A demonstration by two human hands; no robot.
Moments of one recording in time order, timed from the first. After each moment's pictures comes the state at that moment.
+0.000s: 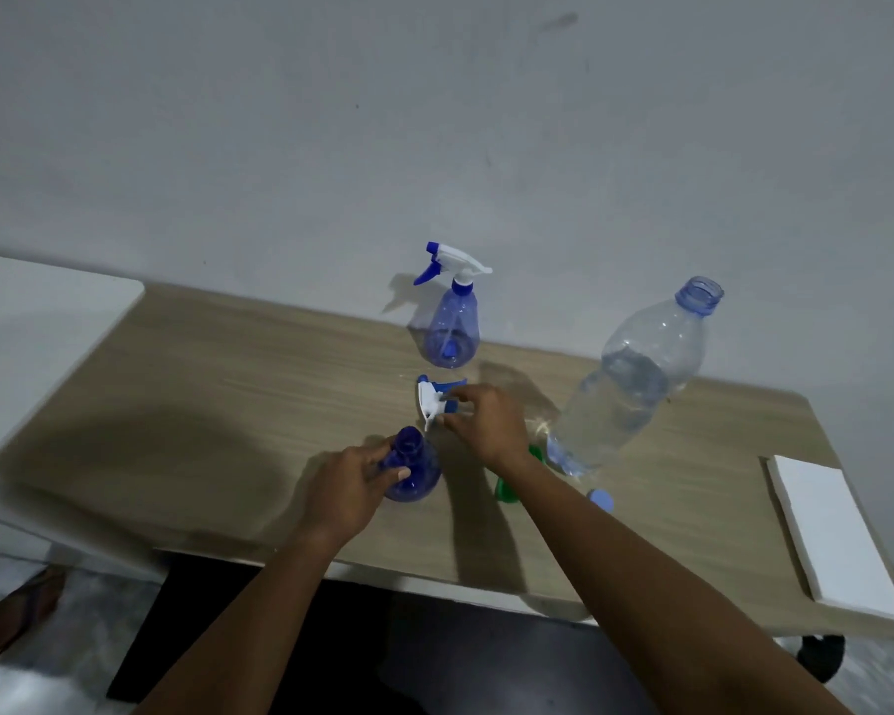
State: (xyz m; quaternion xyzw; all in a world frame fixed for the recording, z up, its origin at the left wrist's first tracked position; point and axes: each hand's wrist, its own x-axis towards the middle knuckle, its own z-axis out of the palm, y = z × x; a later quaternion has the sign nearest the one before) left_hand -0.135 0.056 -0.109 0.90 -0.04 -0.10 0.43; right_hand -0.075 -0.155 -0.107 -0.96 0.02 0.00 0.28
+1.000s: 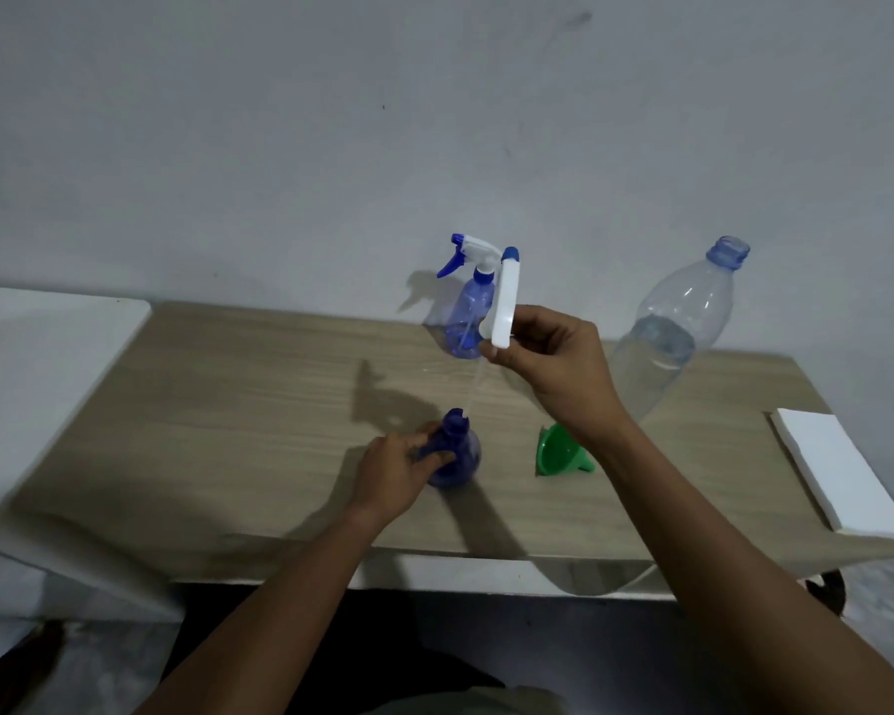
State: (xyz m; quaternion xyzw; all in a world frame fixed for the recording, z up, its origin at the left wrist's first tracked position) left_hand -0.119 0.082 -0.133 0.85 -0.12 -0.10 0.50; right_hand -0.147 -0.105 0.027 -0.72 -0.06 -0.13 0.68
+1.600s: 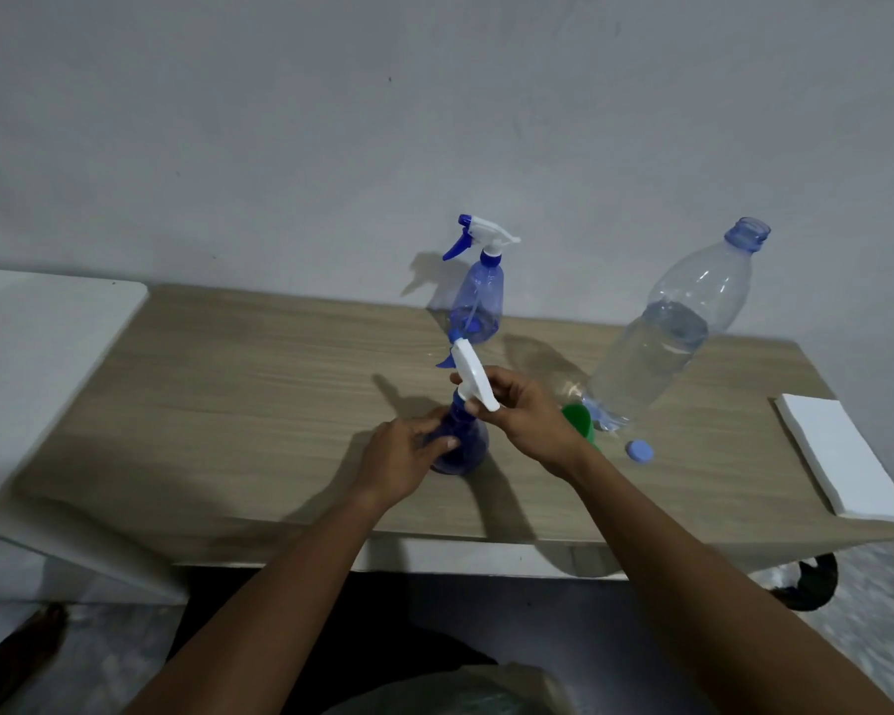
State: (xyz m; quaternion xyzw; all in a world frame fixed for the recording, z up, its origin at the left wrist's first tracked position) left_hand -0.109 0.087 -0.146 0.85 -0.17 -0.11 0.49; right_hand -0.142 -0.103 -0.067 -0.77 -0.01 0.04 0.63
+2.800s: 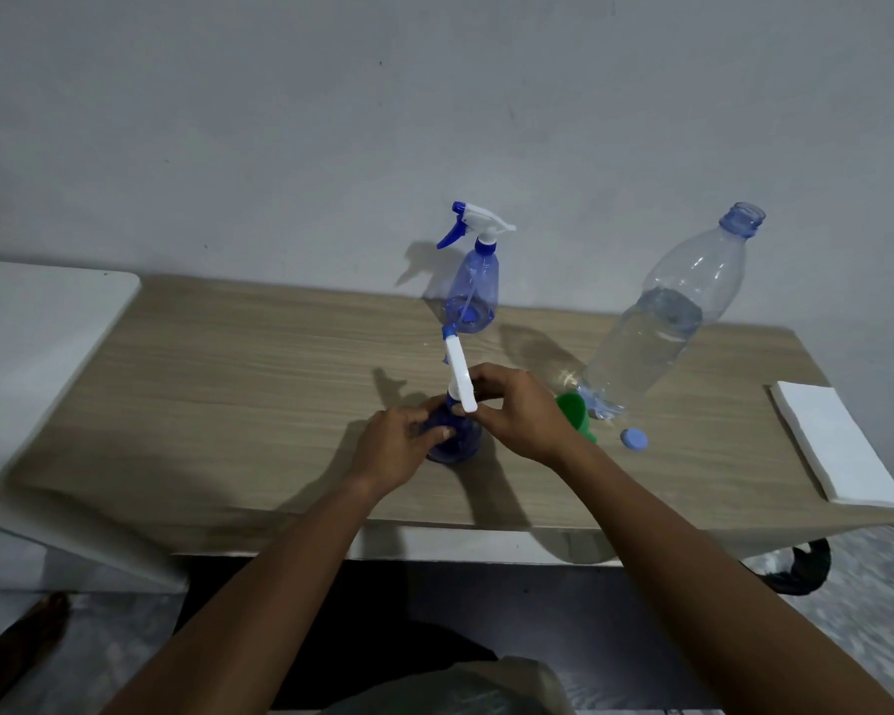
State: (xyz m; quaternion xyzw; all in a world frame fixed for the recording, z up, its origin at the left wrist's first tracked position) left_hand -0.108 0.085 -0.146 0.86 -0.14 -0.10 0.48; right_hand -0.144 -0.106 -0.069 -0.92 -0.03 0.01 0.39
